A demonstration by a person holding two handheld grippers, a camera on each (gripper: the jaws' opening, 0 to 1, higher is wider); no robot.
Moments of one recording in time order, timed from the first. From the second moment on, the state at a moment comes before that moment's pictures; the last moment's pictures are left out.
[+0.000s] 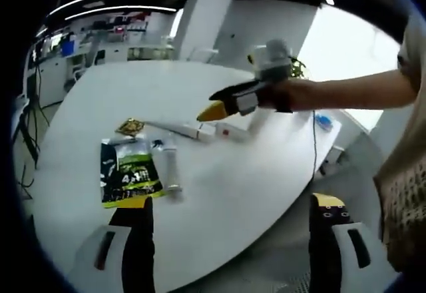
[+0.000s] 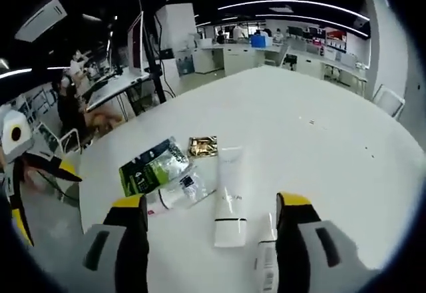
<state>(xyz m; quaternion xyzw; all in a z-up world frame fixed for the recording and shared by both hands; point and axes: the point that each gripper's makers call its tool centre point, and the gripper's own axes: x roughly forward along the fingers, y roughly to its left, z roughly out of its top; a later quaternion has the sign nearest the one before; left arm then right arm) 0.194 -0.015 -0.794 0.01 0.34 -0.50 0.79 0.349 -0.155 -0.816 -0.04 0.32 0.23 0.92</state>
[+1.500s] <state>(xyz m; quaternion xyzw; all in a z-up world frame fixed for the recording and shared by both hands) 0.192 -0.009 -0.795 -0.01 0.35 -0.53 0.78 0.415 -0.147 -0.897 -0.12 0.40 0.20 0.89</state>
